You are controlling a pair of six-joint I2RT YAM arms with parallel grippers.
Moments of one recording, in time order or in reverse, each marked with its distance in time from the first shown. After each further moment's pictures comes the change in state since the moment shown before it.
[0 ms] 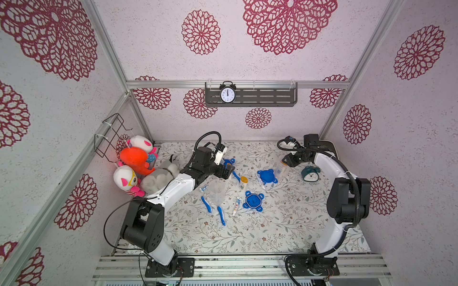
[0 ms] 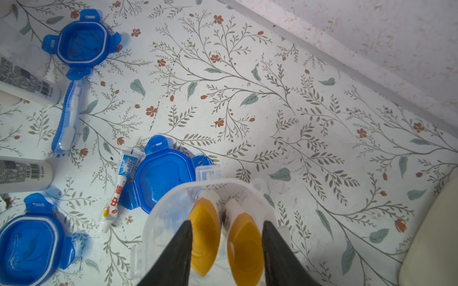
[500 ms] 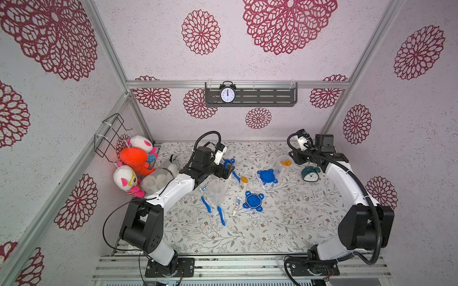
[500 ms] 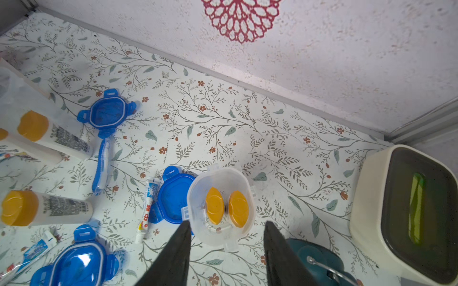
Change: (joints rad) left arm 0.001 -0.017 0.000 -0.002 -0.001 -0.001; right arm 0.016 -0.343 -0.202 0.117 0.049 0.225
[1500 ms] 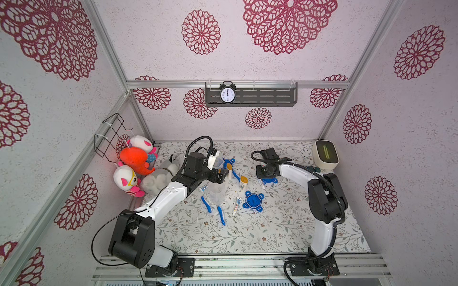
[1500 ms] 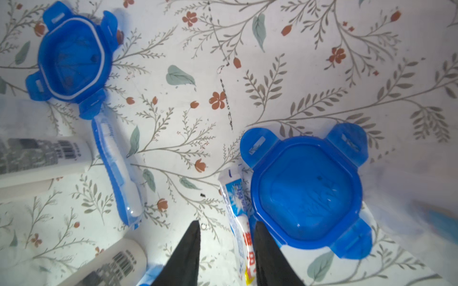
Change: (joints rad) left arm 0.039 -0.133 -0.148 0.013 -0.003 -0.032; right arm 0.400 0.462 0.094 -0.002 0.283 0.575
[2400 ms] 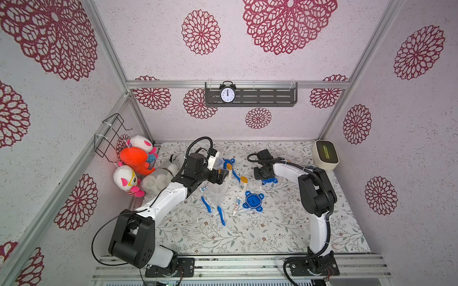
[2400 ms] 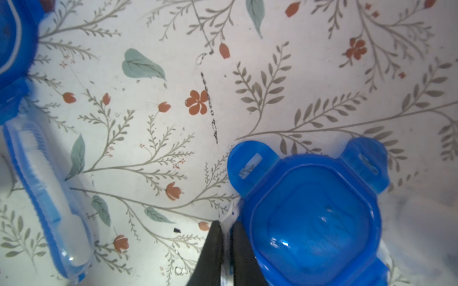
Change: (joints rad) left arm 0.000 0.000 -0.010 0.006 -0.002 0.000; right arm 0.022 0.107 0.069 -0.026 0.083 -0.046
